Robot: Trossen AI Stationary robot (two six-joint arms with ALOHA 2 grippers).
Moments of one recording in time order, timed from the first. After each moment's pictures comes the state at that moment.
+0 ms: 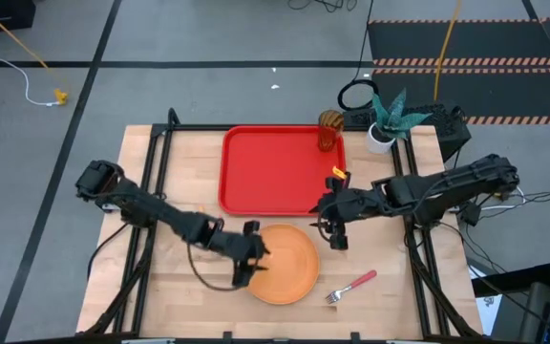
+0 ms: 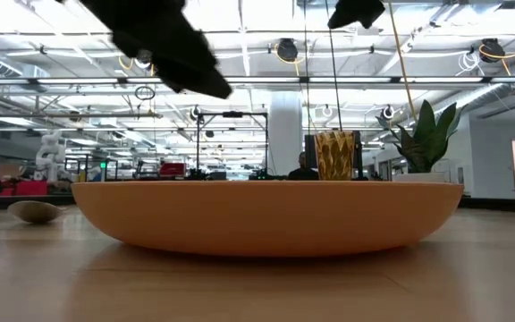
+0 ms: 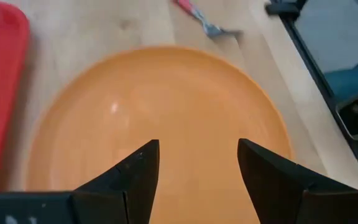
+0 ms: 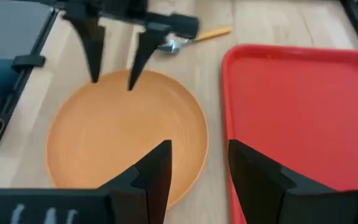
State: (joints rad) left arm -0.39 1.62 0.98 -0.07 -0.10 -0.21; right arm 0.23 1.28 1.14 -0.58 0.15 0.13
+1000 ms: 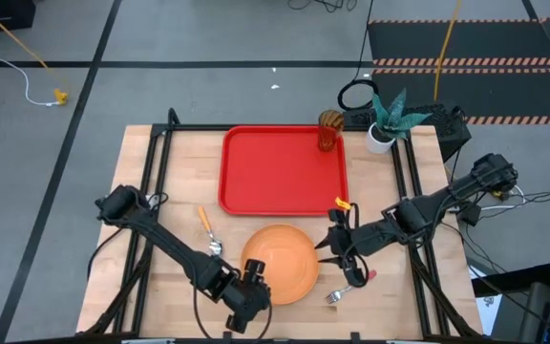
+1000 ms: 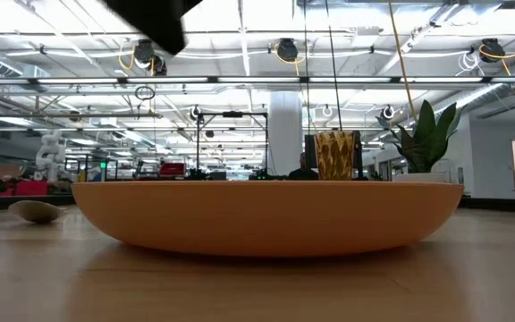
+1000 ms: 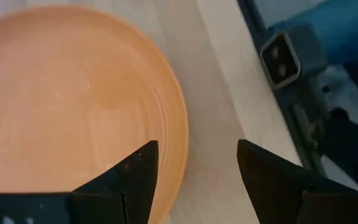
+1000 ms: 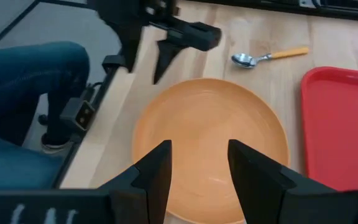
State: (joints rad) left arm -0.62 1.91 1.47 -0.58 -0.13 -0.27; right arm 0.46 1.28 1.12 -0.50 0.16 0.20
